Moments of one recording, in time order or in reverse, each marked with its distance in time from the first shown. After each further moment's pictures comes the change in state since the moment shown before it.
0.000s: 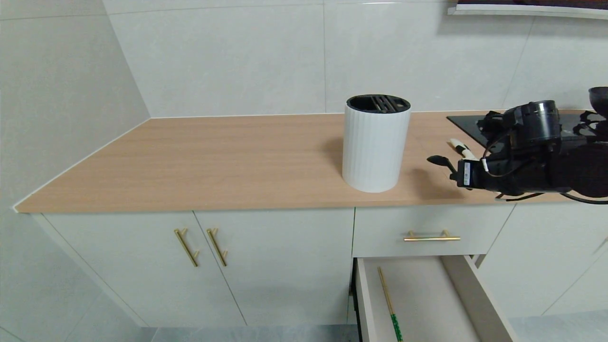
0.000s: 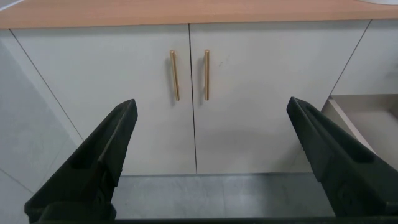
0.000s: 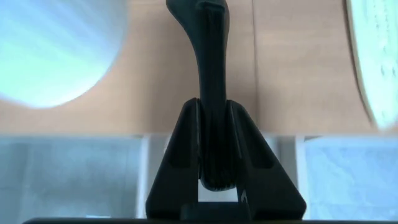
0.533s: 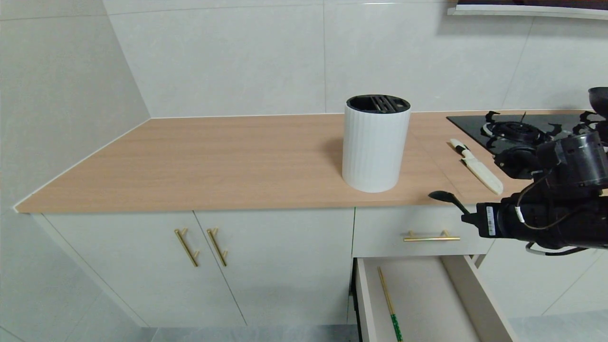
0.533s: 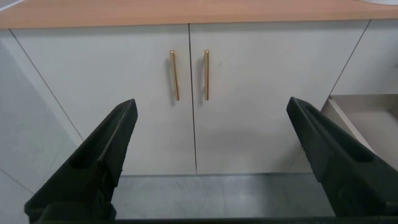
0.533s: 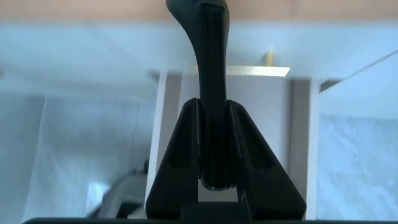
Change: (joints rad) left arm 0.000 0.000 0.000 0.000 0.000 0.000; right arm 0.117 -0.261 0.351 0.005 -0.011 0.008
